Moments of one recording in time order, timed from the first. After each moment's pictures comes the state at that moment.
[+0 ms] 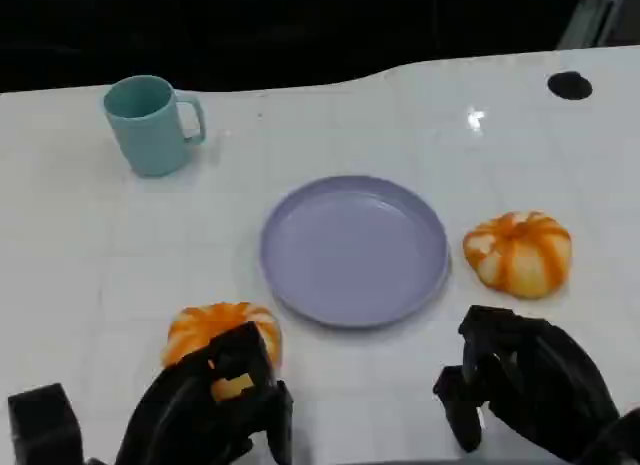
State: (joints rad) left arm 0.13 -0.01 0.00 0.14 -0.42 -0.10 -0.67; right arm 0.02 0.00 -0.02 0.15 0.43 0.05 0.65
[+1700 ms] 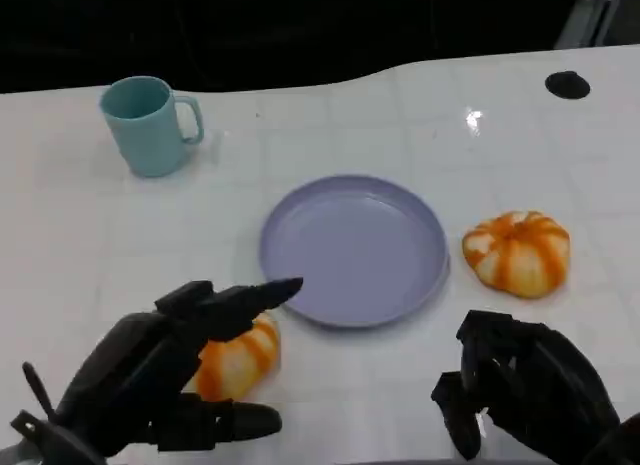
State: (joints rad) left arm 0.15 0.22 0.01 -0.20 0.50 -0.46 -0.27; right arm 0.05 0.00 -0.01 0.09 0.43 0.08 0.64
